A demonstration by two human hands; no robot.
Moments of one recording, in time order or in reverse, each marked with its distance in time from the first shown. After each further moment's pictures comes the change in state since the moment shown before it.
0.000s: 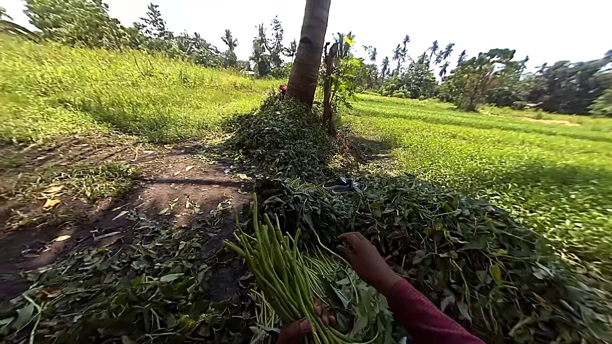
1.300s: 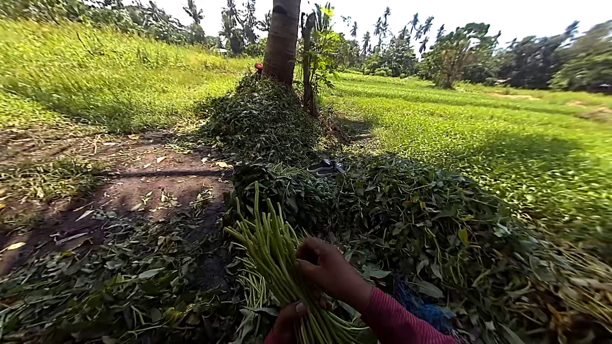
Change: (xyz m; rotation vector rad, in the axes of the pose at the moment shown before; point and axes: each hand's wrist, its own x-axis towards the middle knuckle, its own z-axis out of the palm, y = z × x) left_hand -0.010 -0.012 0.010 0.090 -0.120 -0.083; right_hand -0.058 -0.066 0.034 0.444 -0.139 -0.084
